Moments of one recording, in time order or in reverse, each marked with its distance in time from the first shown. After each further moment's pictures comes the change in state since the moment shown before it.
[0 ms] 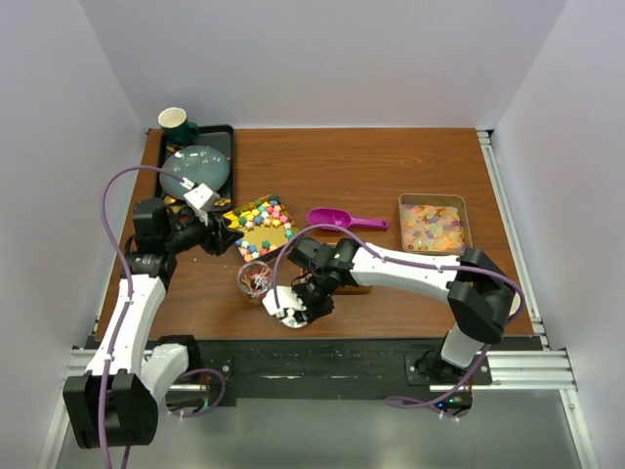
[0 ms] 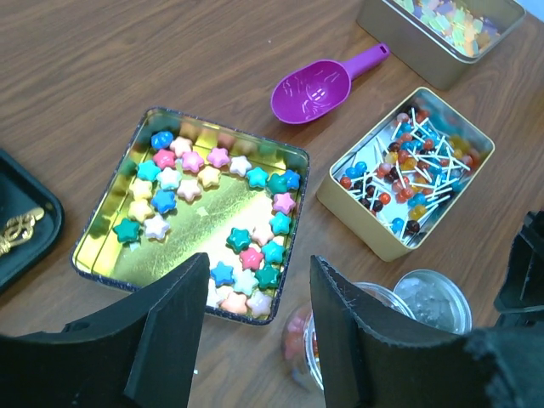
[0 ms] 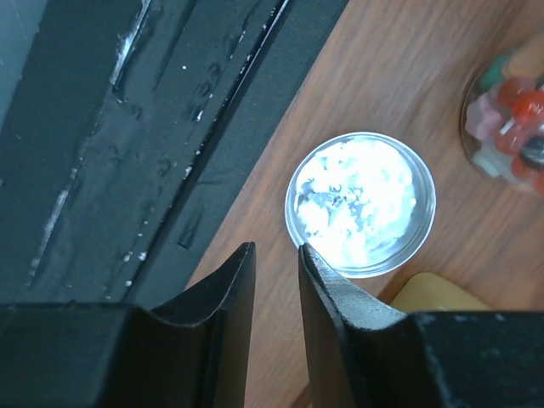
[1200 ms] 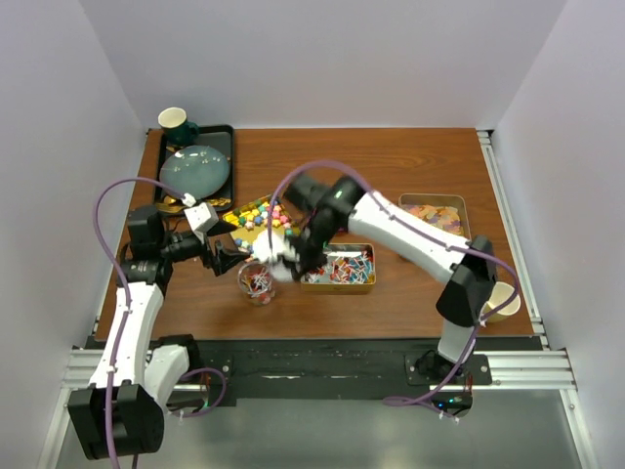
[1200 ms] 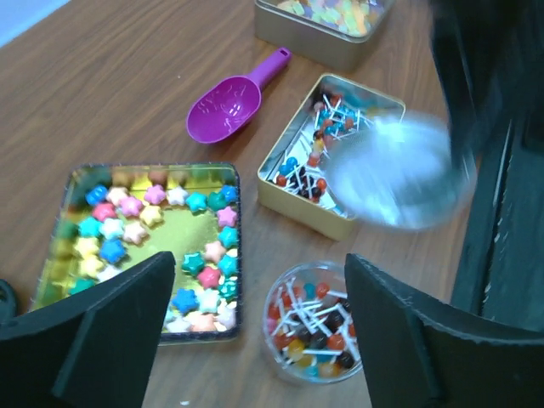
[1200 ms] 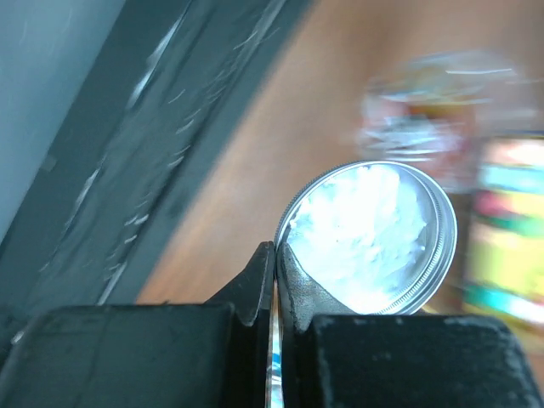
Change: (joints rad) left arm 0.054 -0.065 -0.033 -0.080 0.299 0.204; right arm -0.127 0.141 0.557 -0.486 -0.127 -0.167
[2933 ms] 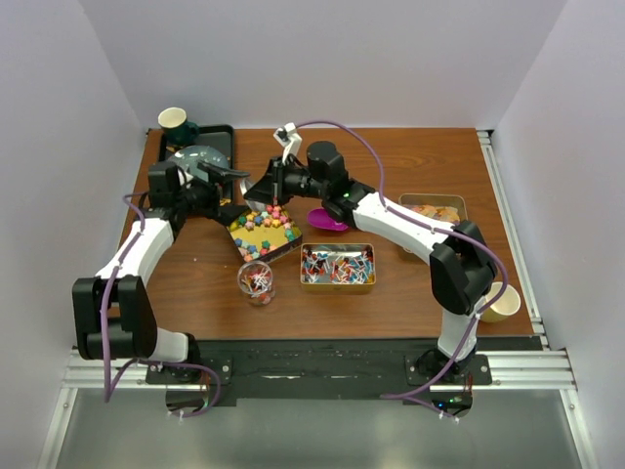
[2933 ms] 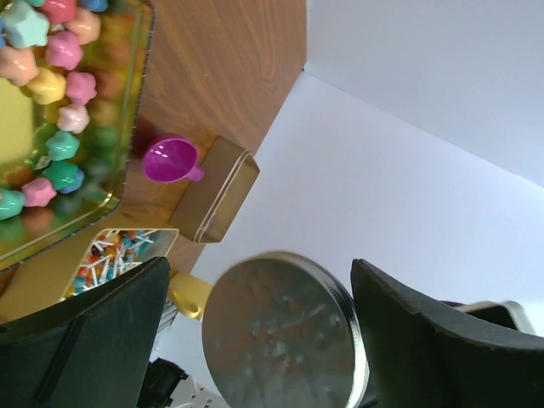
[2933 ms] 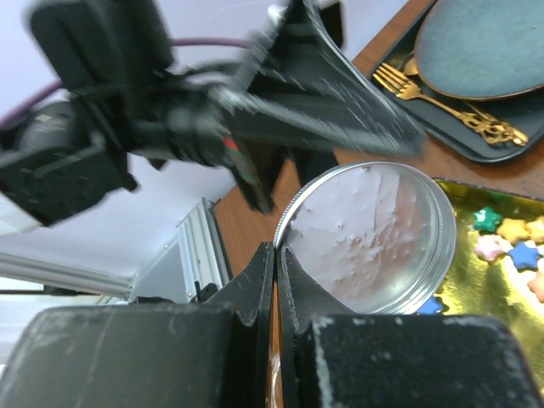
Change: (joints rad) left arm -0.063 0.528 0.295 0.179 -0.430 -1.852; right arm -0.182 0.047 -0.235 1.429 0.143 1.723
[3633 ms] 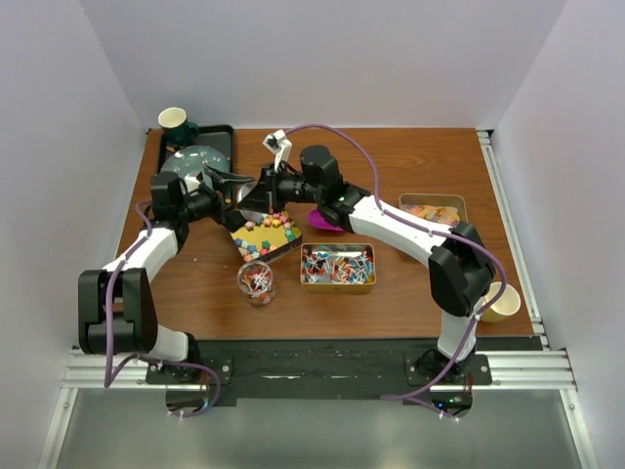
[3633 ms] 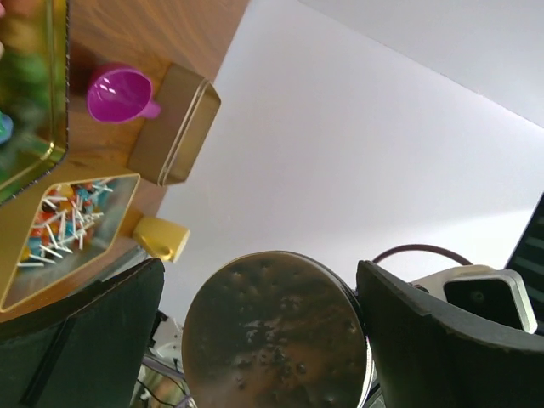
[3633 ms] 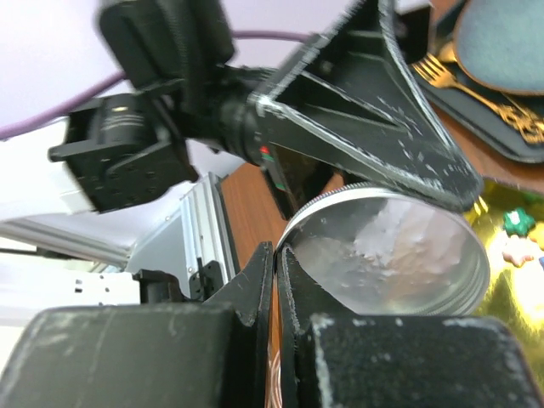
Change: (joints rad) left arm 0.003 0.027 -0.155 0.324 0.224 -0.125; right arm 0.038 0.000 0.008 -0.023 -0.038 -0.066
